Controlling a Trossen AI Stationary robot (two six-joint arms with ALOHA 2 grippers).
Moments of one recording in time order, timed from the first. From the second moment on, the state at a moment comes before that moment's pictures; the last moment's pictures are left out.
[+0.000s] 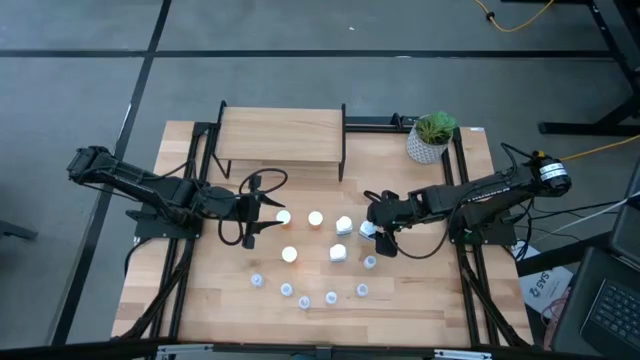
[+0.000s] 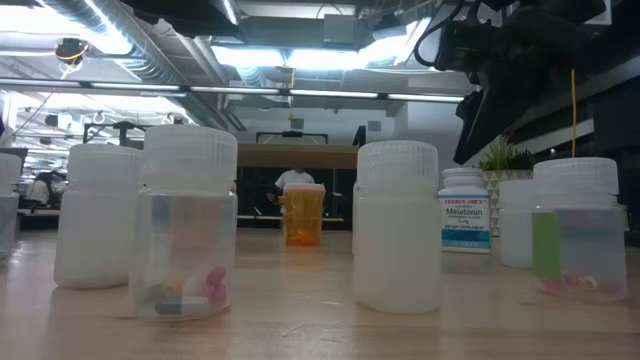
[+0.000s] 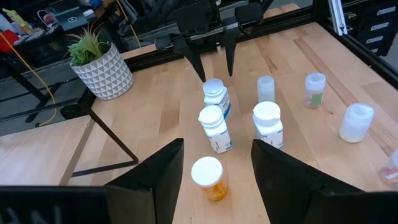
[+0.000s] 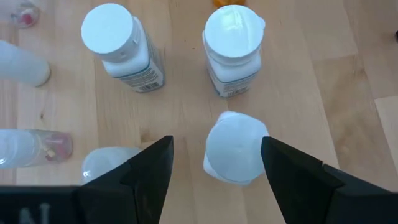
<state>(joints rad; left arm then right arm) -0.26 0.95 0.69 -0.15 -0.33 0.13 0.18 1.34 0.83 -0.51 0.09 0.34</state>
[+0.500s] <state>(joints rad) -0.26 0.95 0.69 -0.15 -0.33 0.13 0.18 1.34 0.83 -0.51 0.09 0.35</state>
